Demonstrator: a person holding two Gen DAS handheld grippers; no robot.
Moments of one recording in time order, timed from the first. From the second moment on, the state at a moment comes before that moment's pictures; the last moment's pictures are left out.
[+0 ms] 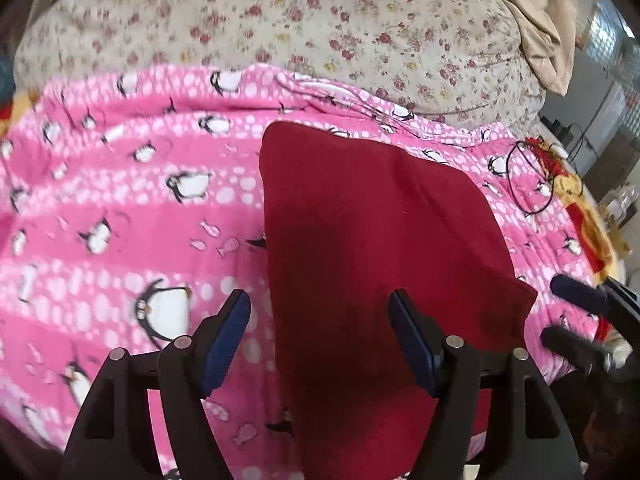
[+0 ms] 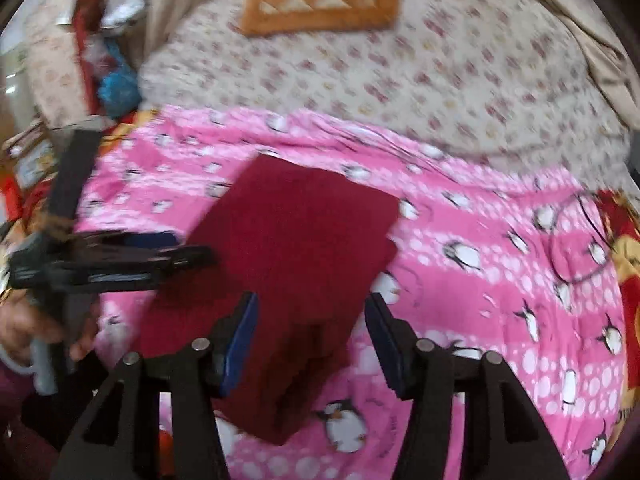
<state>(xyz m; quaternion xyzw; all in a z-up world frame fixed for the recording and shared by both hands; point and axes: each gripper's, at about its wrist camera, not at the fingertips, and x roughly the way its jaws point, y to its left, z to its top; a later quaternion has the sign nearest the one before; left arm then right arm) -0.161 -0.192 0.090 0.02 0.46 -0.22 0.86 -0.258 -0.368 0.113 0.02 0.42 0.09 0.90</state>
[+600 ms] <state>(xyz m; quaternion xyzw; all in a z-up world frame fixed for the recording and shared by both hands) -0.195 -0.188 0.105 0.03 0.41 -0.18 0.89 -0.269 -0.347 0.092 -0.02 0.43 0.05 0.90</state>
